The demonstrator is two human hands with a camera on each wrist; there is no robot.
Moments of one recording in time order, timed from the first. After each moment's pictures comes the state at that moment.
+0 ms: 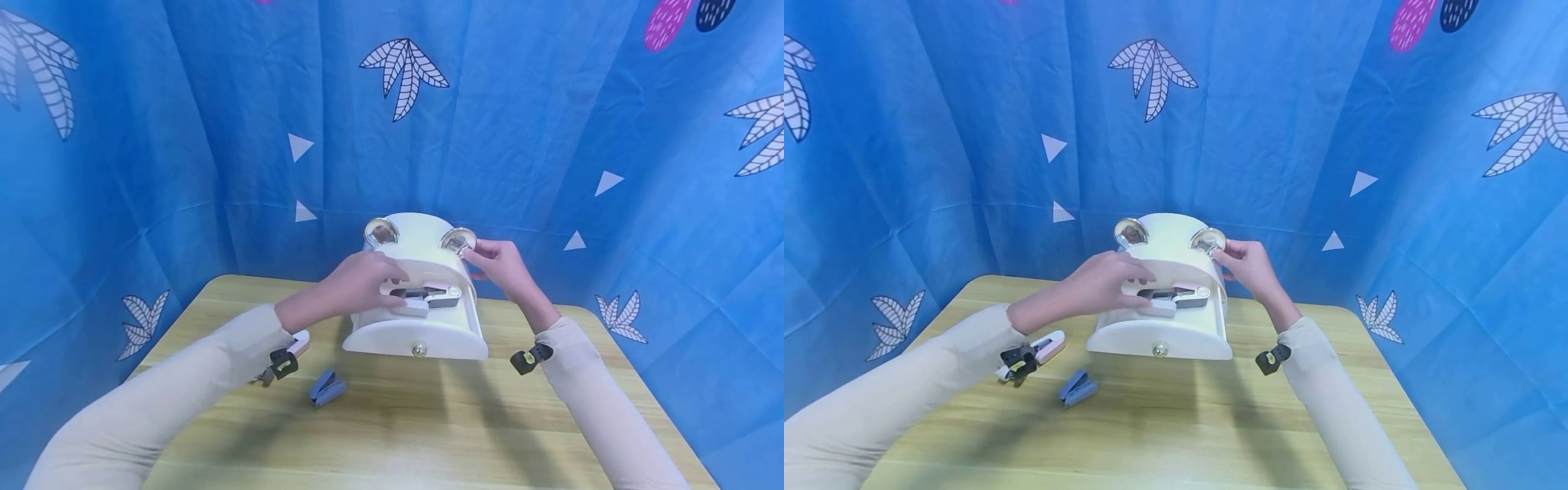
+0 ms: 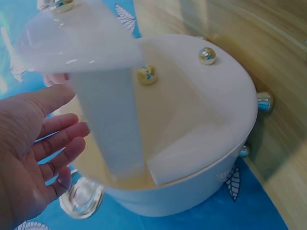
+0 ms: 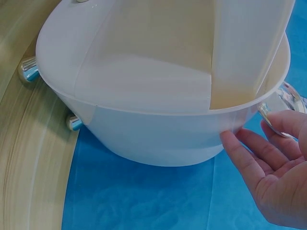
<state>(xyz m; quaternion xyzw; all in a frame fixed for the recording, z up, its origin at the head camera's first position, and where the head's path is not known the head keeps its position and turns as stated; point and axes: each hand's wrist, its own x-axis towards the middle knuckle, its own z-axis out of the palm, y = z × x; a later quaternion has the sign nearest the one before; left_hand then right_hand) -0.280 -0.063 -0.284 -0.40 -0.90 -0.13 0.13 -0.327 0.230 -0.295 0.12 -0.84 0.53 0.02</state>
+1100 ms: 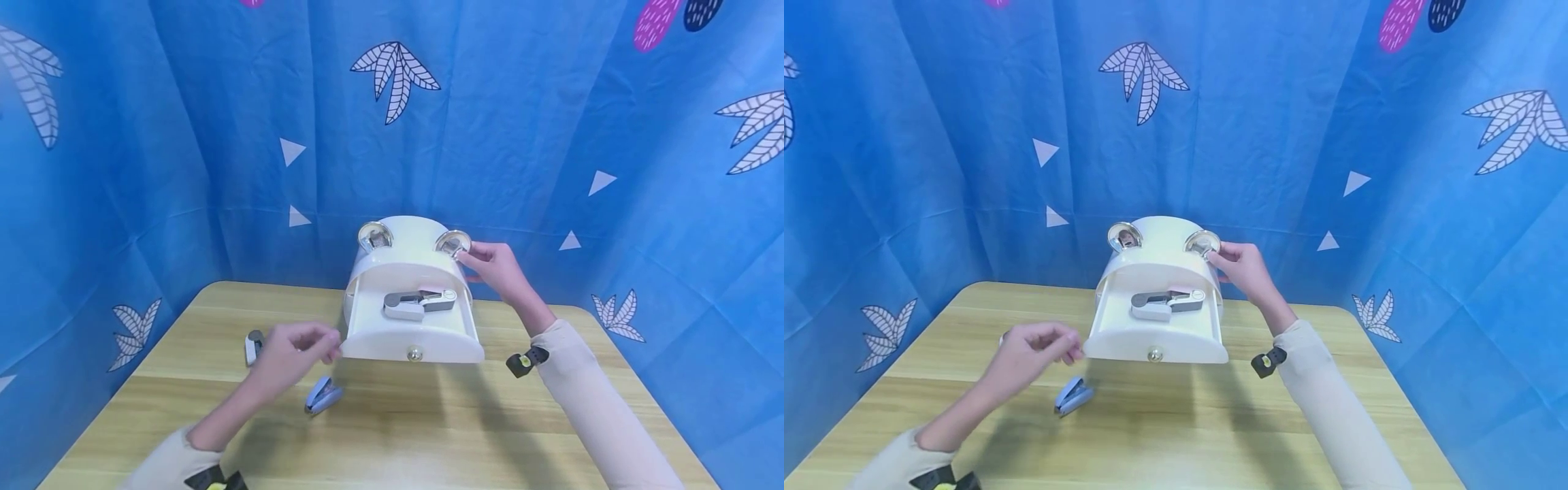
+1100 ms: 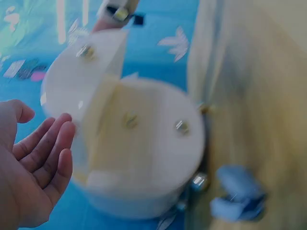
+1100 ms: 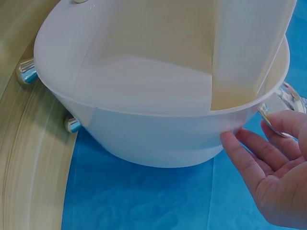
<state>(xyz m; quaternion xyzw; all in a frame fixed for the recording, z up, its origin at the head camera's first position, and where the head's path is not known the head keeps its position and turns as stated) -0.199 -0.132 -0.364 -0.18 -0.82 -0.53 0.07 -0.329 0.231 -0.297 0.12 -0.84 0.53 0.02</state>
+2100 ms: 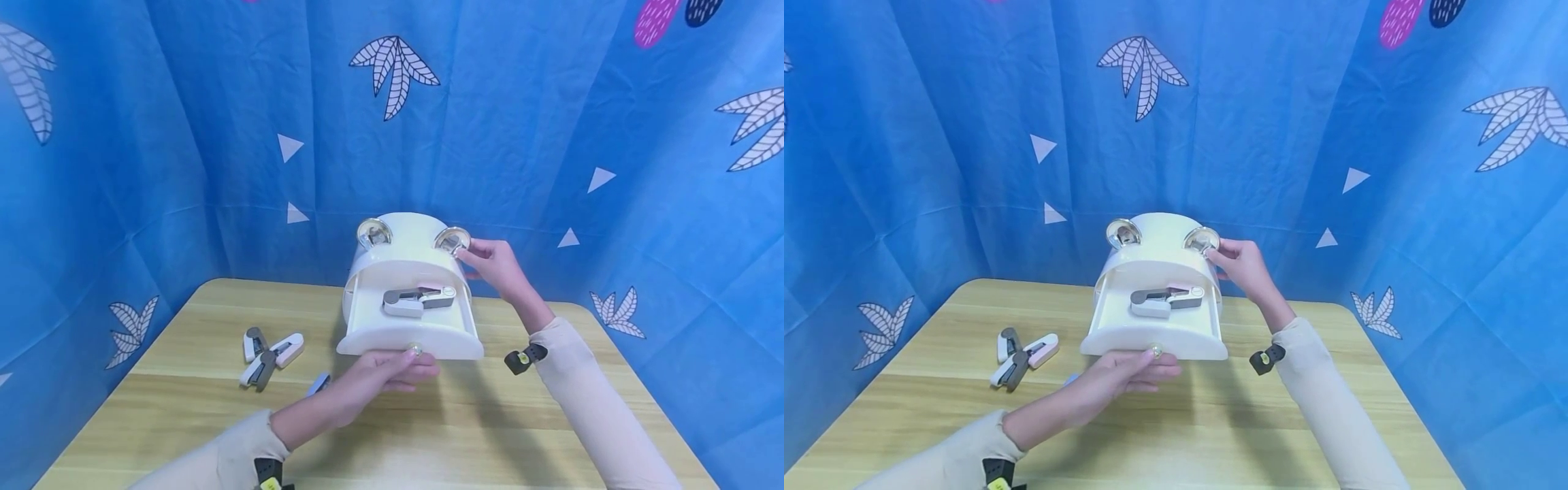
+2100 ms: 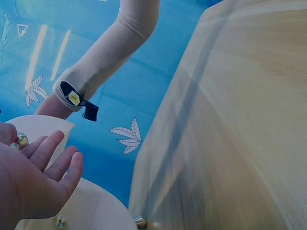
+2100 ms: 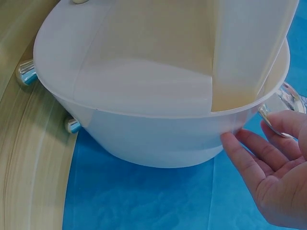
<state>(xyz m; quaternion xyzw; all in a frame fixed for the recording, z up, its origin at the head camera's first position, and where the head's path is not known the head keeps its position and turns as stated) -0.199 -0.034 -0.389 -0.24 -0.66 -0.67 -0.24 -0.332 0.231 -0.299 0.12 -0.84 0.53 0.03</state>
